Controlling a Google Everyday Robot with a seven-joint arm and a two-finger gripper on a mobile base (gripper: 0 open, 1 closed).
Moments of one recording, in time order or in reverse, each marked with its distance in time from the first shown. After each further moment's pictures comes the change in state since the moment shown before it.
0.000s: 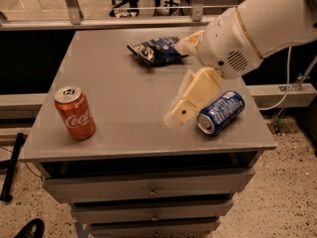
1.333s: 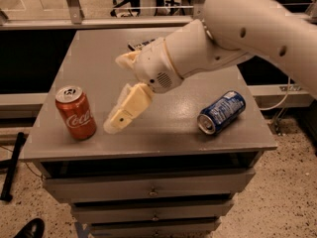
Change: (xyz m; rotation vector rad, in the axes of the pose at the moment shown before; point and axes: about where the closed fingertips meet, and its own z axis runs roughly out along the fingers) arm -0.049 -0.001 0.116 -0.154 -0.213 -0.079
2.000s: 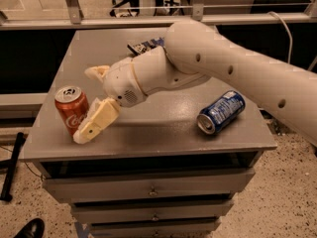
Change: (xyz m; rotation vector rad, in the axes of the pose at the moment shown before) arm -0.011 -0.005 0.081 -0.069 -0.144 -0.049
